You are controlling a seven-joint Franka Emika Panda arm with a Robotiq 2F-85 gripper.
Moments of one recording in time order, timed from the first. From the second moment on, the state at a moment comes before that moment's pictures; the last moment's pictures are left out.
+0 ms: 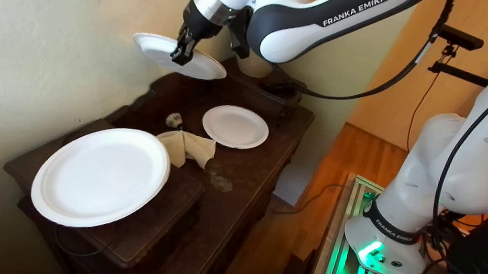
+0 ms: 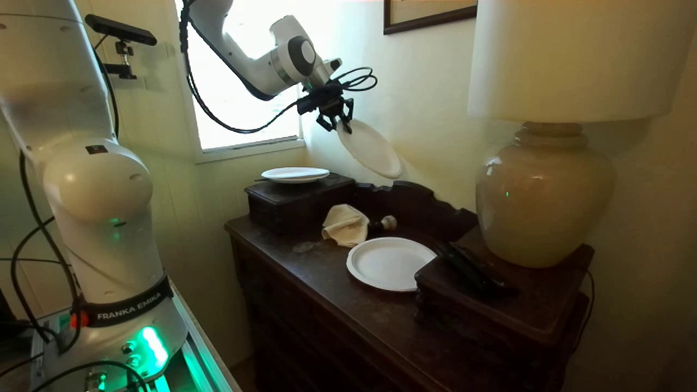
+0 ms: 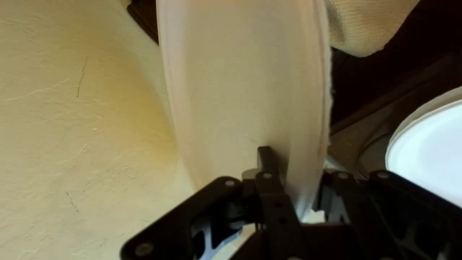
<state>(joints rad) 0.11 -0.08 0.08 -2.23 -0.50 2.73 -0.07</state>
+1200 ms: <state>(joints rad) 0.24 0.08 0.29 -2.00 -0.17 2.84 -0.64</state>
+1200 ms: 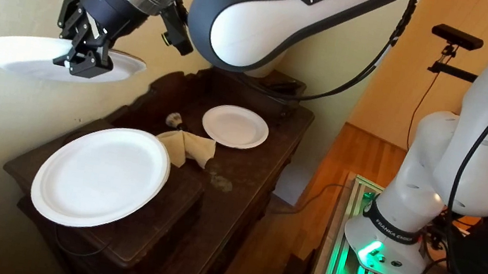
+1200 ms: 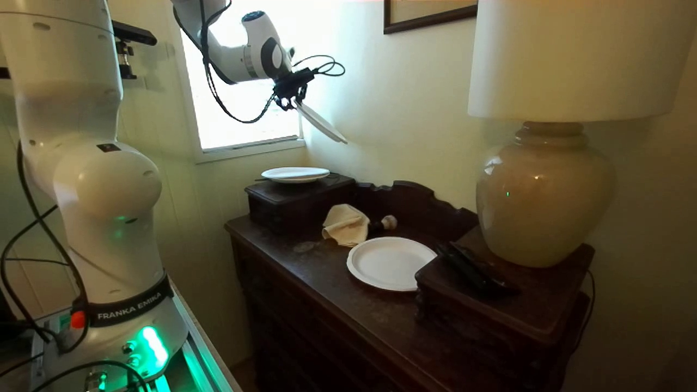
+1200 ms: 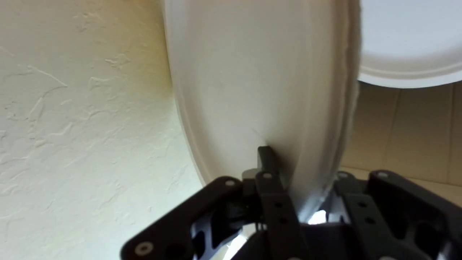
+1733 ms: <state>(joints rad) 0.26 0.08 0.34 -2.00 -0.16 2.79 -0.70</state>
